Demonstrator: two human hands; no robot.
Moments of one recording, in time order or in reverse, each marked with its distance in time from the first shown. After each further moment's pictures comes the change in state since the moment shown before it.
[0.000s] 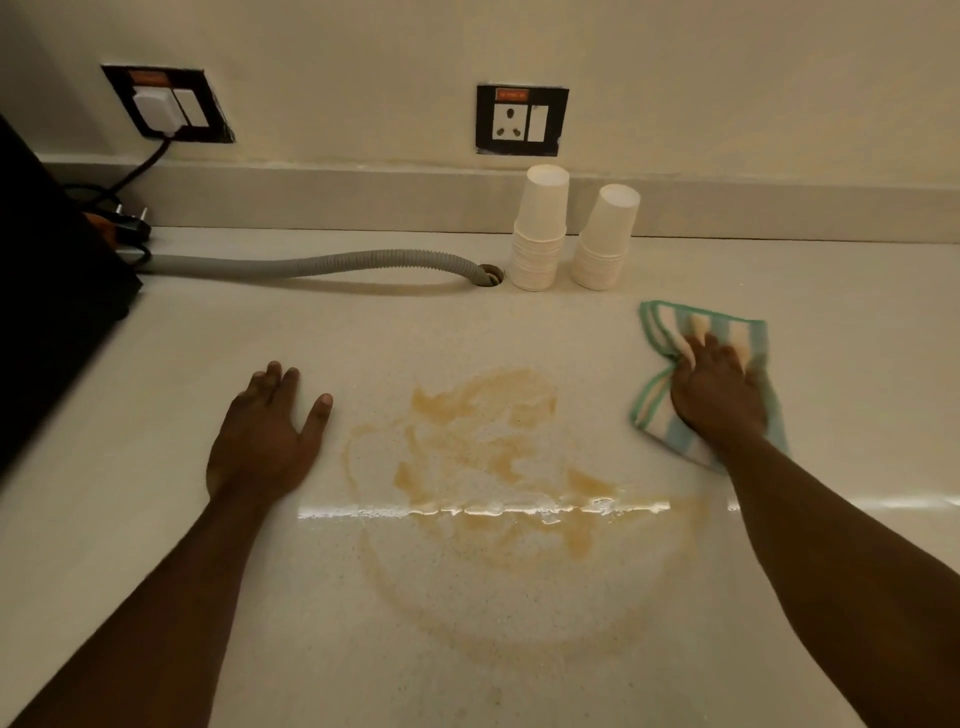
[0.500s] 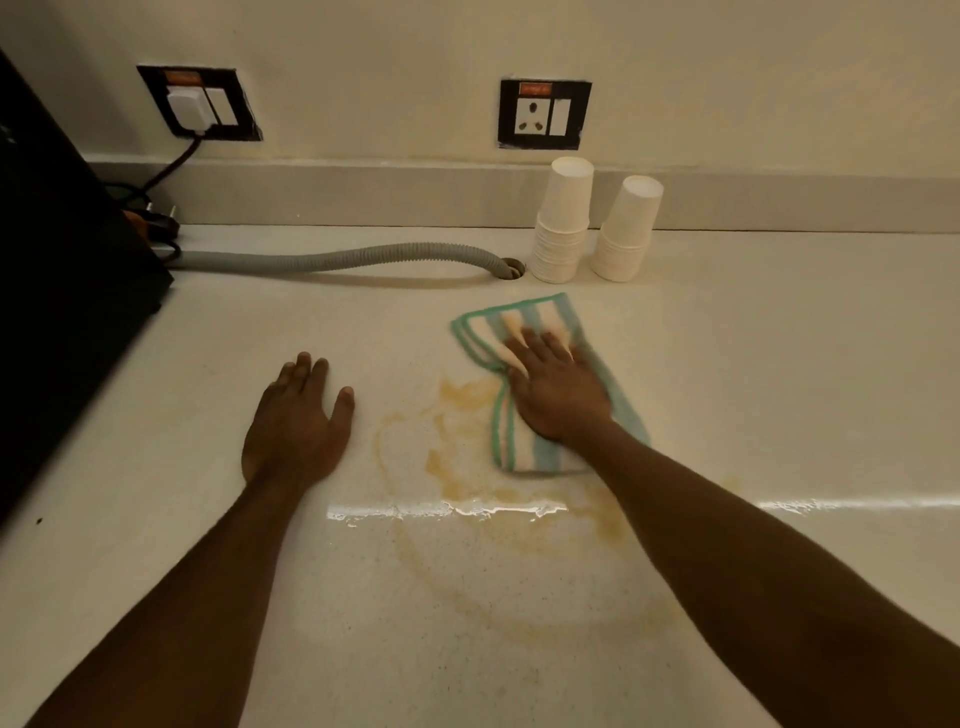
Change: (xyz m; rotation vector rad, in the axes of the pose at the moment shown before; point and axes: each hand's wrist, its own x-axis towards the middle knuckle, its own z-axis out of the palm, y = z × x) left_hand 0.000 0.009 0.000 -0.001 -0.031 0.063; right_hand -0.080 -0.166 0.035 -0.009 -0.161 -0.509
